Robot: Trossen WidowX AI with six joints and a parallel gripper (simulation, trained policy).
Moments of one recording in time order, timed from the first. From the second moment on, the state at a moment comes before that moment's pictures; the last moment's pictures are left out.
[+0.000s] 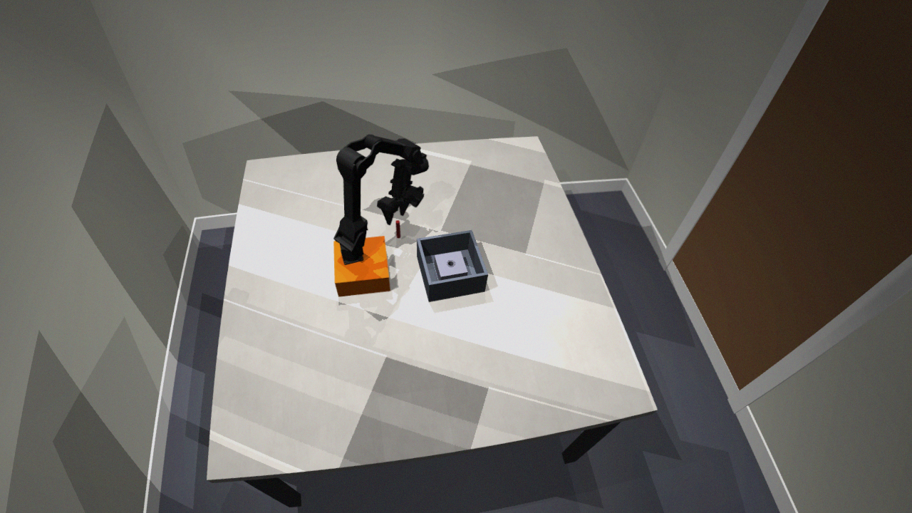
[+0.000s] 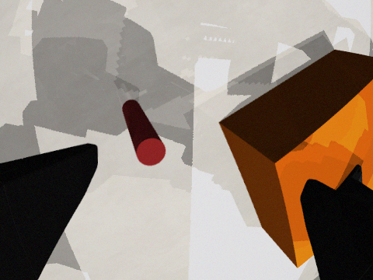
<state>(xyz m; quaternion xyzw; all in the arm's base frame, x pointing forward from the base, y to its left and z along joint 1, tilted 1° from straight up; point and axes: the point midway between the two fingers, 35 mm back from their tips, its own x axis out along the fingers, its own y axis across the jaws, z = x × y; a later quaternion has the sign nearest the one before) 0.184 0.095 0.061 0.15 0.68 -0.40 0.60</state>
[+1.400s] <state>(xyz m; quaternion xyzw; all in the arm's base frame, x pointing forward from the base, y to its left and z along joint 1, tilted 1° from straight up) 0.175 0.070 -0.023 0.09 0.66 -0.40 0.63</state>
